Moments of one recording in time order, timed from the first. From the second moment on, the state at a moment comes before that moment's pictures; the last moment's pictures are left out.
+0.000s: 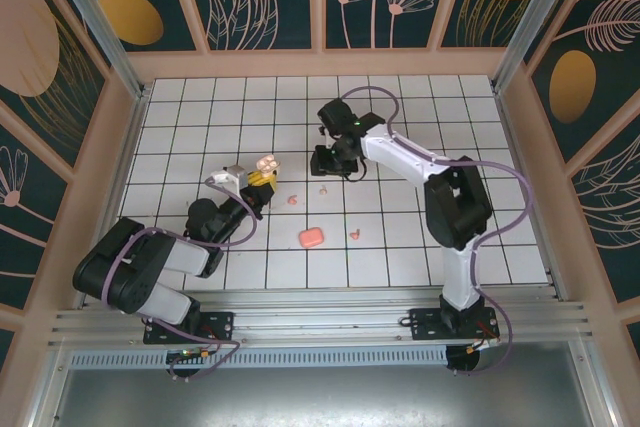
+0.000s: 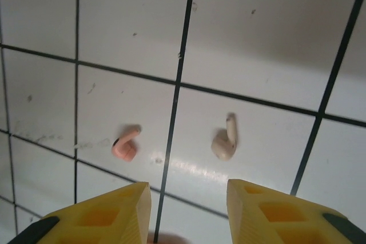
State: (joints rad) left arm -0.40 1.50 0.19 1.37 0.31 -0.34; right arm 0.65 2.01 1.66 -0.83 -0.21 0.49
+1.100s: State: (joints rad) left arm -0.40 1.51 0.18 1.39 0.31 -0.37; right arm 0.66 2.26 1.79 -0.91 -0.06 0.44
